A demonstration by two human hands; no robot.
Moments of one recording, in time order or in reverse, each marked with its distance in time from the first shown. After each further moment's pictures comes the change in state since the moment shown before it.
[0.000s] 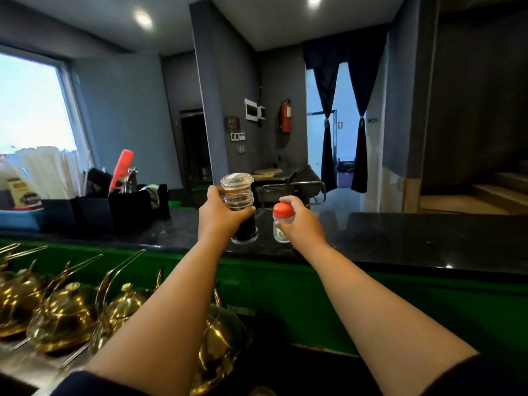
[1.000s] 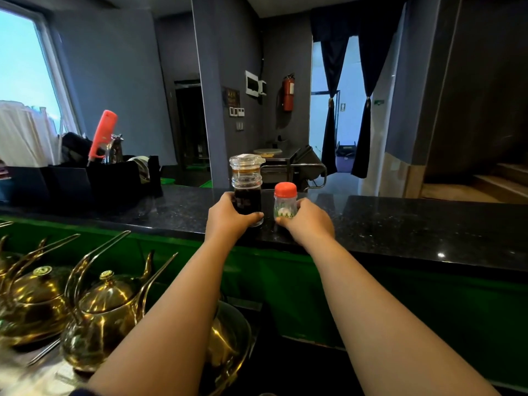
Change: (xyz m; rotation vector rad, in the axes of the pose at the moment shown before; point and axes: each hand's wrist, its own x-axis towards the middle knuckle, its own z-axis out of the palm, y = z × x) left_hand 0.031 -0.076 0.047 0.086 -0.165 -0.125; right_hand 0.033 0.028 0.052 -0.377 -0.028 0.344
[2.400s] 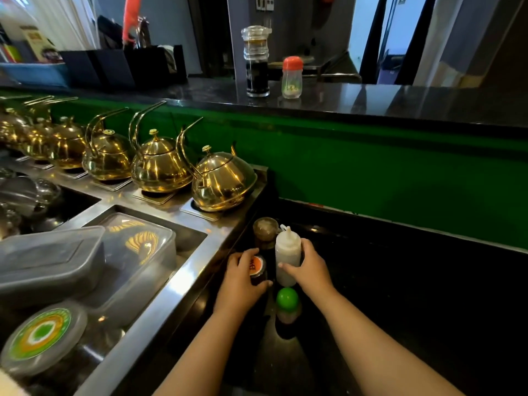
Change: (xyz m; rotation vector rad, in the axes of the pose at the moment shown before) left_hand -0.372 -0.140 0.037 0.208 -0.308 -0.191; right_hand -0.283 0.211 0.087 0.296 -0.401 0.047
